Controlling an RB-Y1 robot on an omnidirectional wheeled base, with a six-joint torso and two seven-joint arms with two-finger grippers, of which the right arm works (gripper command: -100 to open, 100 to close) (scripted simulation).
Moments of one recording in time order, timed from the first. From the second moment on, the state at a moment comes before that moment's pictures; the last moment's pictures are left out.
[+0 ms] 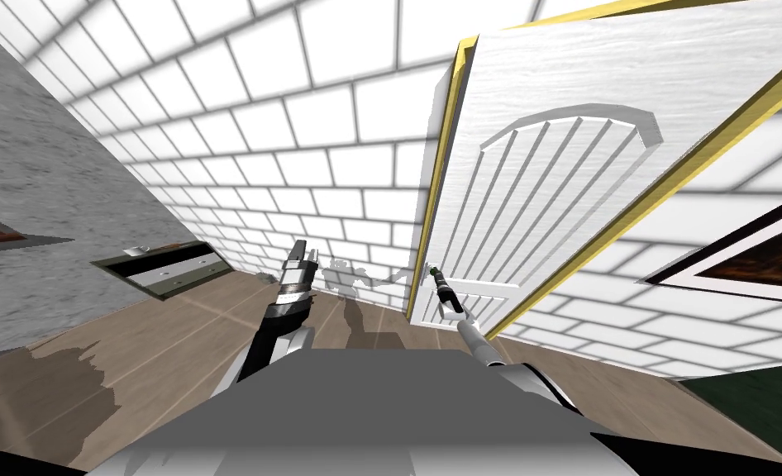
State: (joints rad) arm -0.27 -0.31 0.00 -0.86 -0.25 -0.46 0.30
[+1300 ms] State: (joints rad) arm -0.28 -0.32 -0.01 -0.83 -0.36 -0.46 -0.01
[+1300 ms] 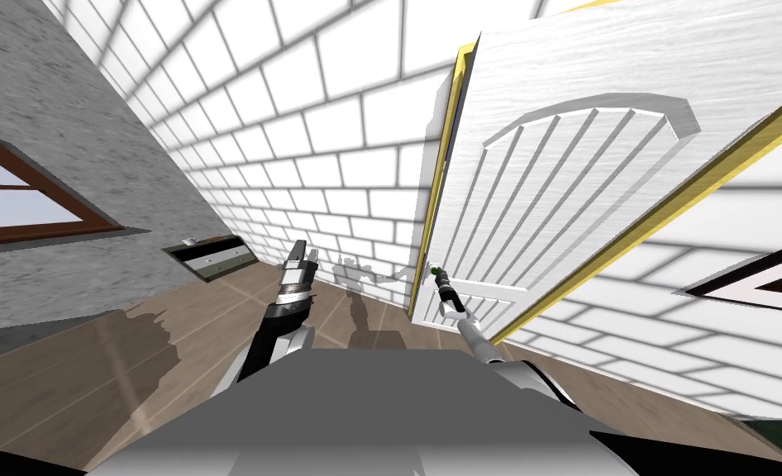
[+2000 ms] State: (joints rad) arm -0.30 -0.32 -0.01 -0.79 -0.41 -0.48 -0.18
